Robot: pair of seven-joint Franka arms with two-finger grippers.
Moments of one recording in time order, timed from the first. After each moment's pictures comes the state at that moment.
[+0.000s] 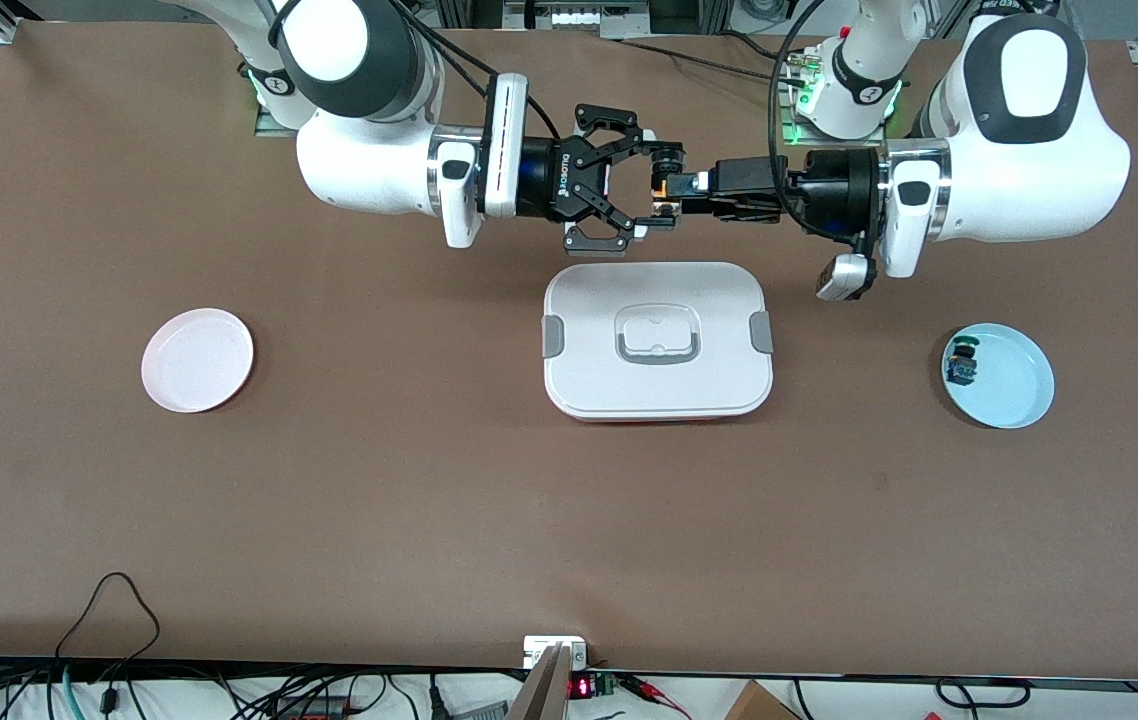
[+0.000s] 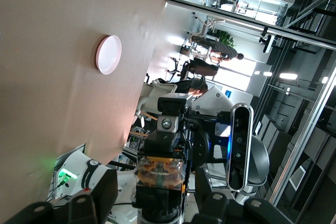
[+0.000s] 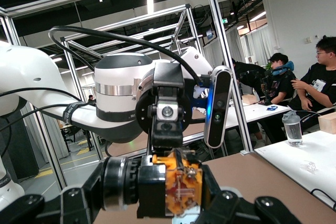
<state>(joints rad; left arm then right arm) 0.25 0.07 -0.54 -1.86 -1.40 1.84 -0.02 0.49 0.30 0.26 -1.66 1.90 2.34 -1.86</state>
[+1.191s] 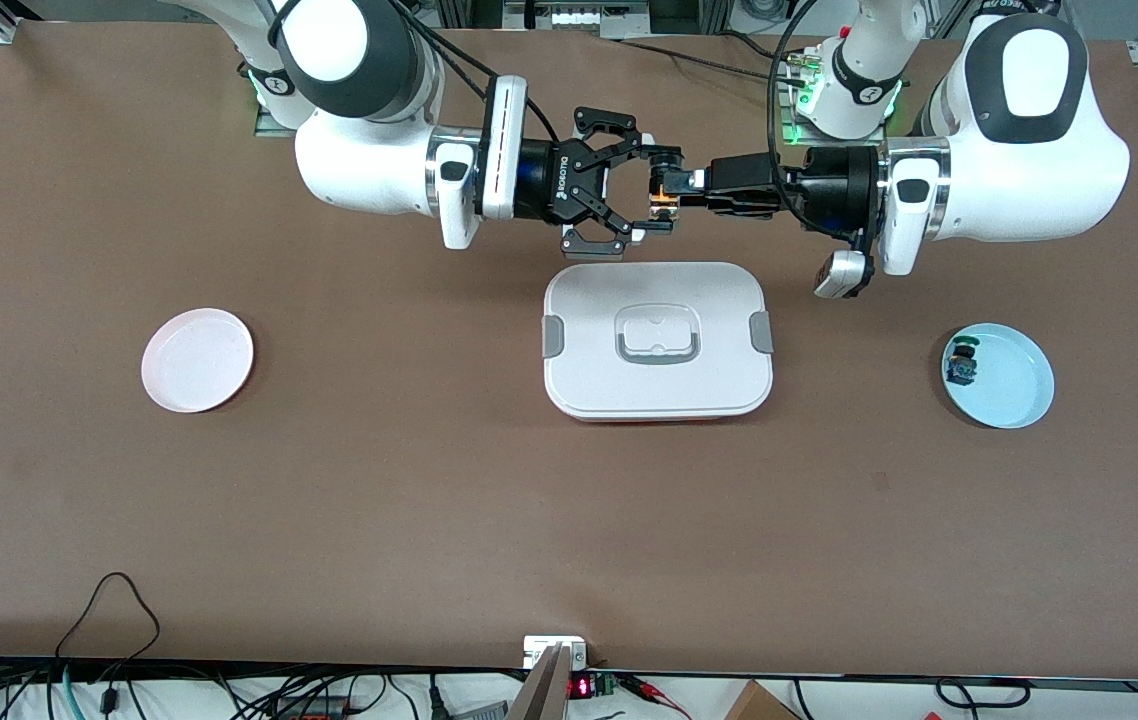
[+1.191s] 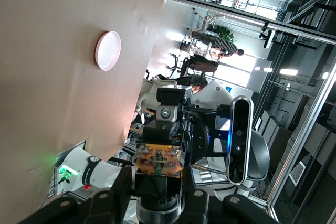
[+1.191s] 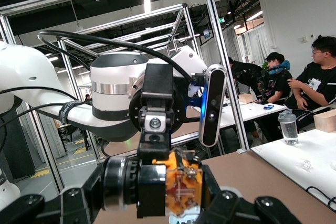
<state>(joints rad) 0.25 0.07 -0.55 -1.86 -1.40 1.83 -0.01 0.49 0.30 0.26 -1.66 1.90 2.35 -1.86</state>
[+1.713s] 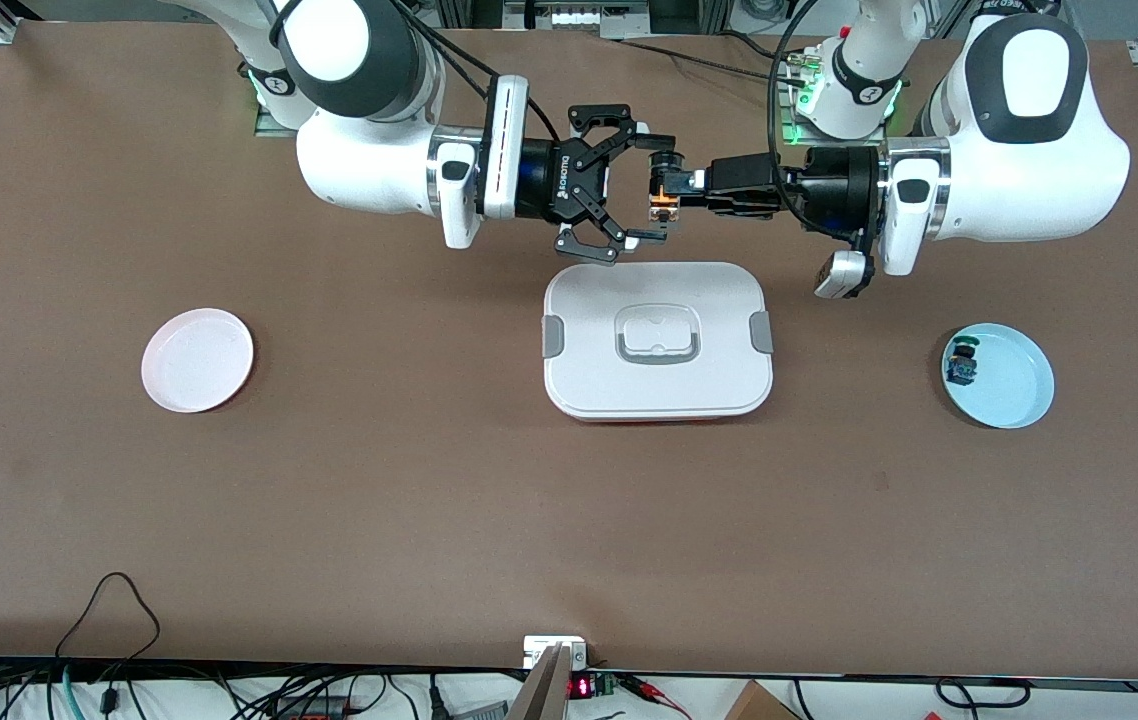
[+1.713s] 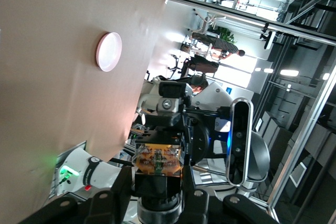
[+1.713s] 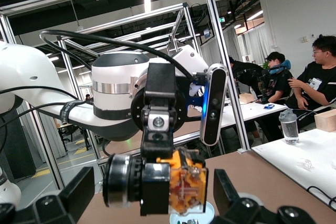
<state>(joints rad) 0.25 0.07 -0.54 -1.86 -1.38 1.83 -0.01 0.49 0.30 0.26 -1.66 1.90 2.35 -1.86</state>
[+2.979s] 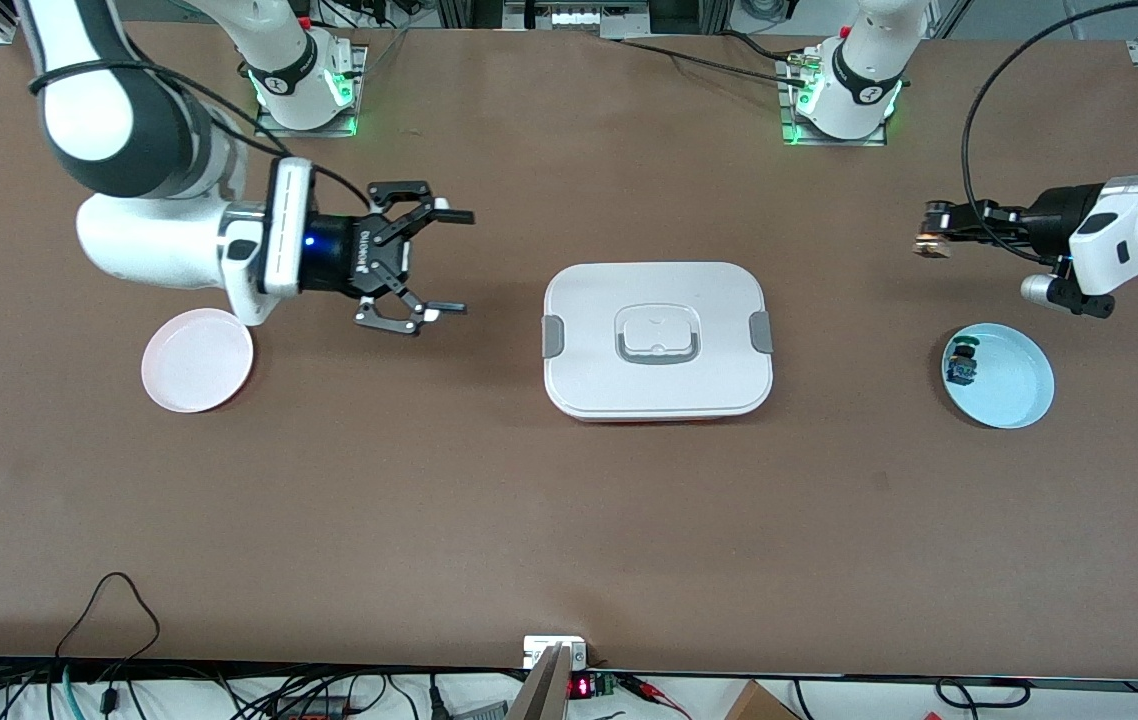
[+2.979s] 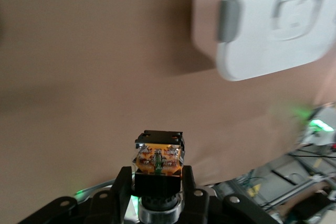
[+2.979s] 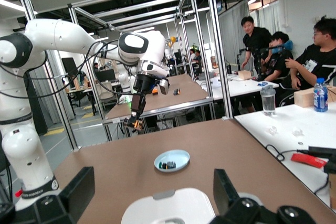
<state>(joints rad) 0.65 0.11 -0.52 -1.83 -0.25 1.42 0.22 0.22 0.20 0.08 -1.84 1.58 1.91 -1.82</state>
